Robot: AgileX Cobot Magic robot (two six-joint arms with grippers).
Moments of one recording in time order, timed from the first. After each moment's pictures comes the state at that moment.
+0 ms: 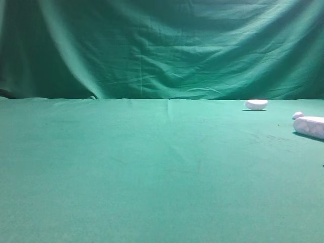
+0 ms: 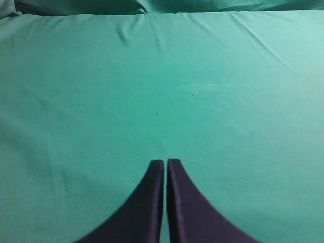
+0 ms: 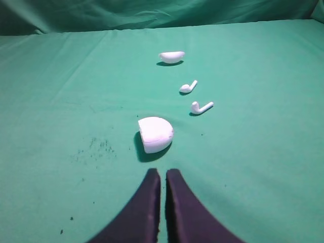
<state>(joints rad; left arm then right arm) -0.14 -0.01 0.02 -0.06 0.34 0.04 0.14 -0.01 0.03 0.08 0.38 -0.09</state>
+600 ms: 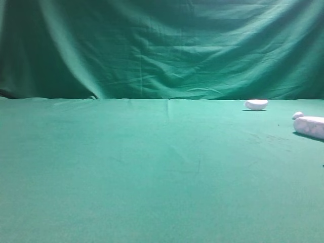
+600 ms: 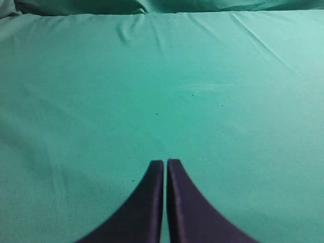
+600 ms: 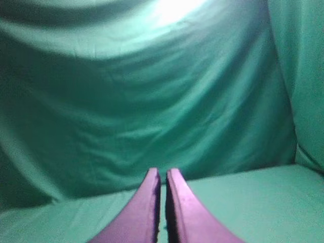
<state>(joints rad) -0.14 -0.01 0.02 -0.06 0.34 0.04 0.14 0.02 -0.02 0.18 0.04 -0.11</state>
